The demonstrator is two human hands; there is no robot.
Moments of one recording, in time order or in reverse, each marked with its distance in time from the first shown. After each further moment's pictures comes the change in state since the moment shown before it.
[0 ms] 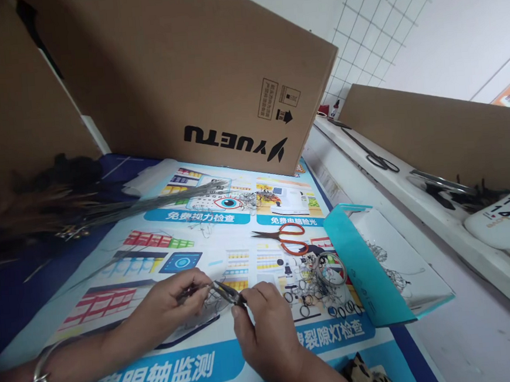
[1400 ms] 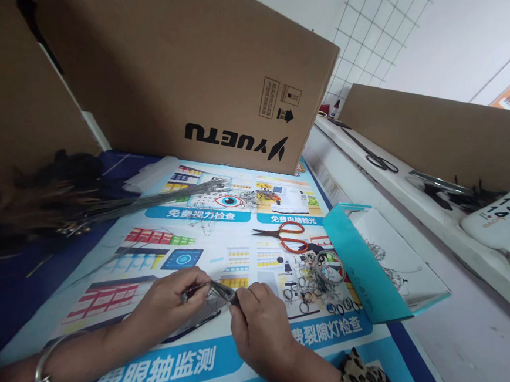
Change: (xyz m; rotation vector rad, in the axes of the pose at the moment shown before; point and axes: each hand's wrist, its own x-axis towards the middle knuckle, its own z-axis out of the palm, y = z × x) left_hand 0.000 -0.014 0.003 0.258 0.025 0.089; right_hand 0.001 0.000 0.011 -0.158 0.031 -0.101
